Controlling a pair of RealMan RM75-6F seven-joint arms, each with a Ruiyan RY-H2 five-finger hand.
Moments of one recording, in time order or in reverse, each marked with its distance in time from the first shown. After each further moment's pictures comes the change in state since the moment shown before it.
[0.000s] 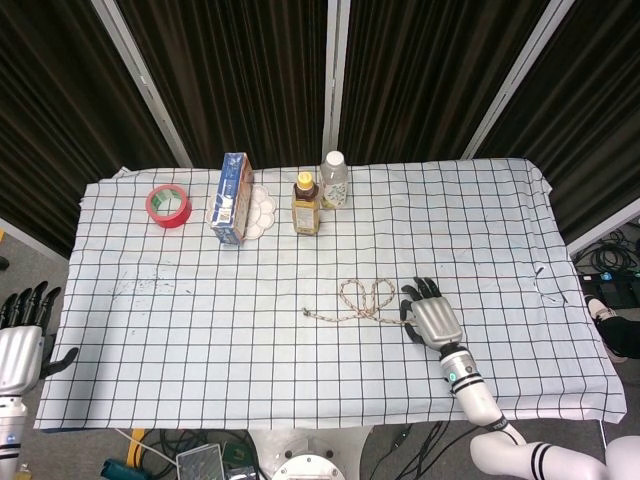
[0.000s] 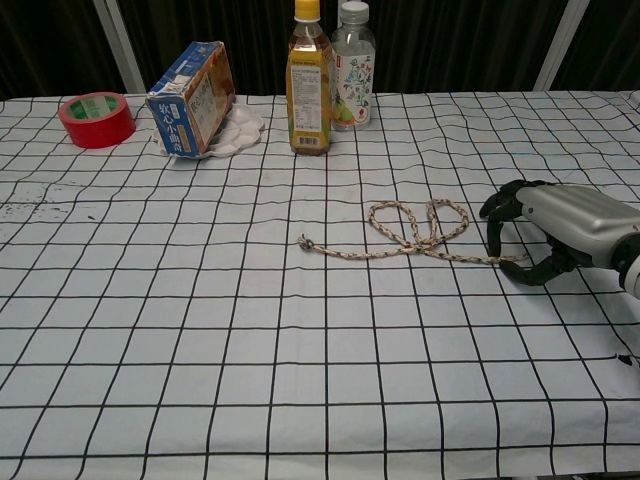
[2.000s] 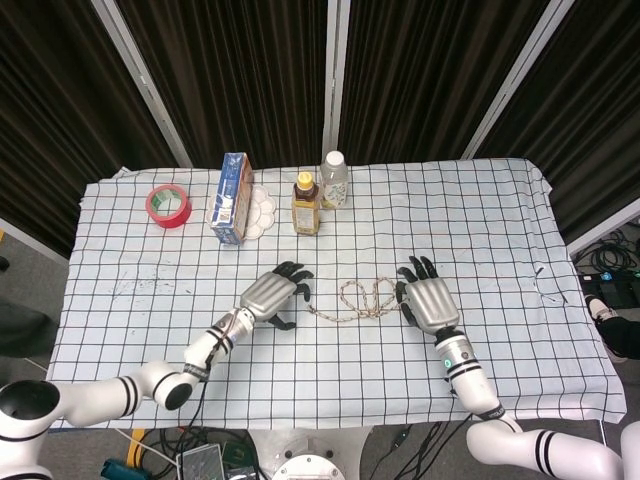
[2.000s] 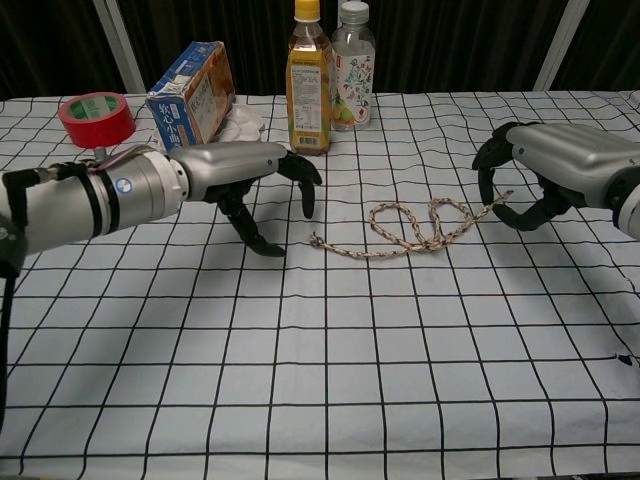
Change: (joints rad) left arm -0.811 -0.561 -0.143 0.344 -0.099 -0.753 -0.109; right arm 0.086 0.092 0.049 -0.198 0.121 0.048 -0.191
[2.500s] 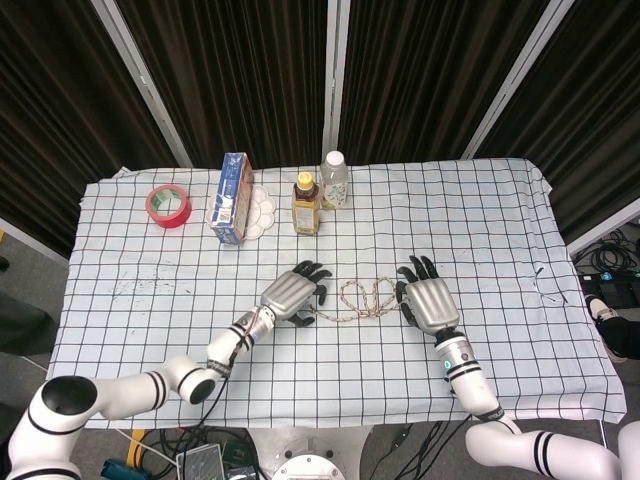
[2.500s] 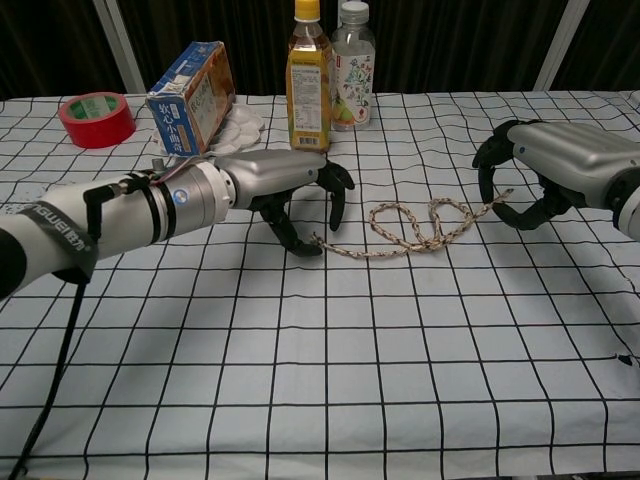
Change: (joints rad) left arm -0.082 -0.116 -0.006 0.146 -0.005 -0.025 -0.015; right arm -0.001 -0.009 -0.007 0.007 -0.004 0.017 0.012
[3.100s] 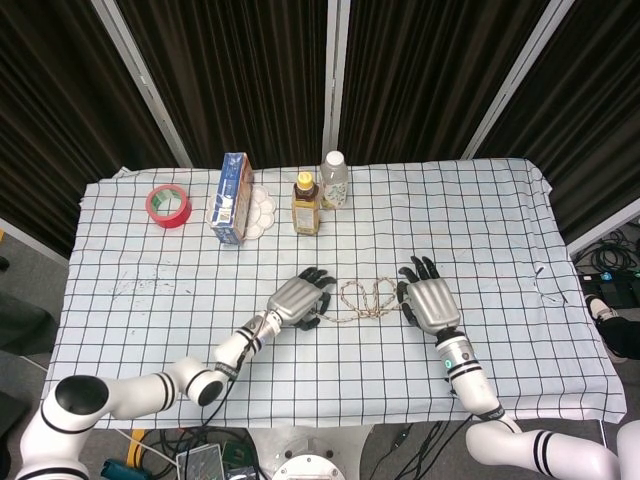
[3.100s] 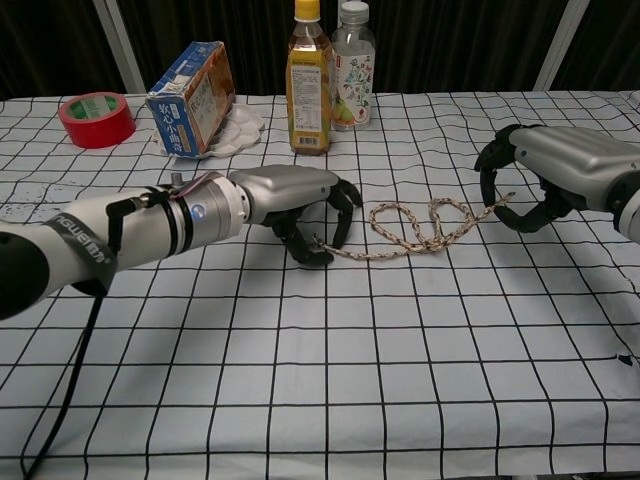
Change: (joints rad) left arm -0.025 -0.036 0.013 0.018 -0.040 -0.018 0.033; right arm 0.001 -0.003 -0.005 0.015 0.006 -0.004 0.016
